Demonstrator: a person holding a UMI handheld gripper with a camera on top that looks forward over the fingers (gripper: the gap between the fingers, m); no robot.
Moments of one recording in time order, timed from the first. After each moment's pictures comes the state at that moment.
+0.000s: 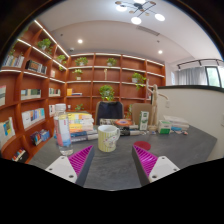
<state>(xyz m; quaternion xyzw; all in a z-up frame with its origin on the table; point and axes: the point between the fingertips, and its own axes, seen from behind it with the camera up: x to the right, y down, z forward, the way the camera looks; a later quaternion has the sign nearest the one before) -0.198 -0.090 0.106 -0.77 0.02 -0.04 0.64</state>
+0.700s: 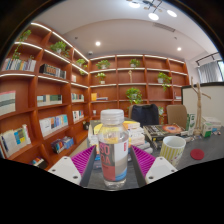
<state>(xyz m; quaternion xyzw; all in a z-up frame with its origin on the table) -0.395 0.043 0.104 -0.75 -0.05 0.07 0.65</state>
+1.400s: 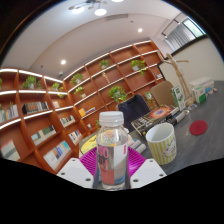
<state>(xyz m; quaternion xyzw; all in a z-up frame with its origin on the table) -0.337 0.065 0.118 -0.73 0.14 0.19 0.64</state>
